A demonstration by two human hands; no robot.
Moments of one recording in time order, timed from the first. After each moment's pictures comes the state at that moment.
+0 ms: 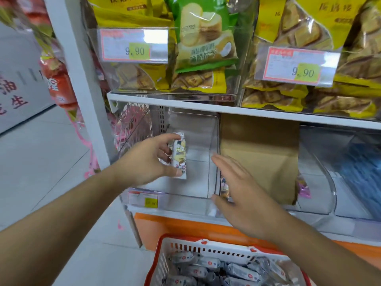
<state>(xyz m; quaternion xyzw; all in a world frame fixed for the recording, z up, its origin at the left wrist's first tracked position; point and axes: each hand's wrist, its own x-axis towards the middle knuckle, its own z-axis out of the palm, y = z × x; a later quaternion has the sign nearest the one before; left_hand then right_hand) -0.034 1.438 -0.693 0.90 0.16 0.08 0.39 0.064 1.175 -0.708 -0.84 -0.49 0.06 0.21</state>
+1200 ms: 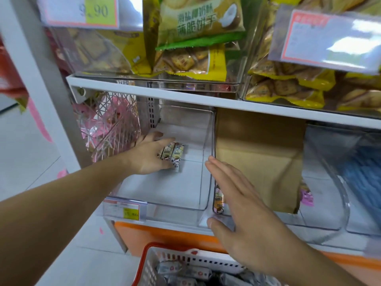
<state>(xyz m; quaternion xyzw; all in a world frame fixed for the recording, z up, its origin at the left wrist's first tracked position) 0.047 1.478 -0.753 0.96 0.21 -0.04 0.20 0.069 1.164 -0.715 -0.82 -0.52 0.09 0.21</state>
